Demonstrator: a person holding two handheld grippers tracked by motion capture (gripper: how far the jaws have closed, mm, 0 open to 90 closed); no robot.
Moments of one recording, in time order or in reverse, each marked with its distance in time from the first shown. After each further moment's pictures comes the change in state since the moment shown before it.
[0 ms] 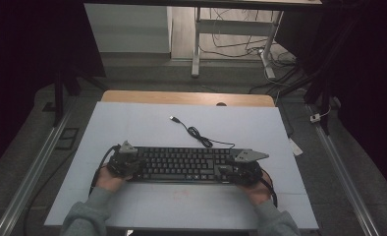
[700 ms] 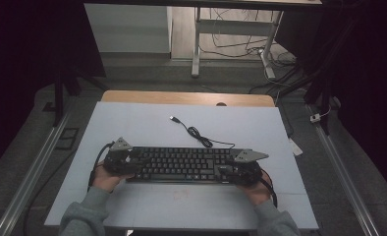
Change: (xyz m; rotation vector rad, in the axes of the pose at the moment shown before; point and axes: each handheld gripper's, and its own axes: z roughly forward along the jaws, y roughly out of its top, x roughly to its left) left arm 0.001 0.003 -0.014 -0.099 -0.046 -0.042; right arm 0.001 0.000 0.001 0.003 0.003 -0.002
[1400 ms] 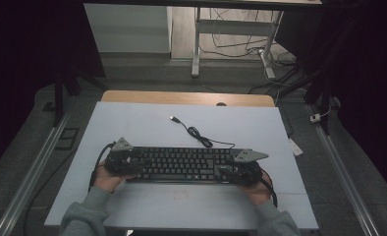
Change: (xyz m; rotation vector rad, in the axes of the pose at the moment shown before) left arm -0.006 0.003 0.000 -0.004 -0.005 0.010; right arm 0.000 0.000 0.000 0.003 -0.001 0.001
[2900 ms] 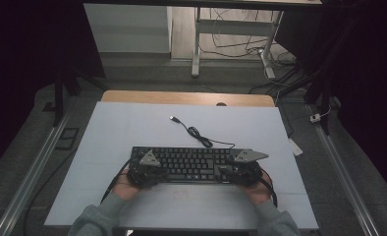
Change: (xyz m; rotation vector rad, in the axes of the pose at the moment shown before) left arm -0.052 -0.001 0.036 0.156 -0.155 0.190; right arm 0.000 0.000 0.000 0.003 -0.009 -0.003
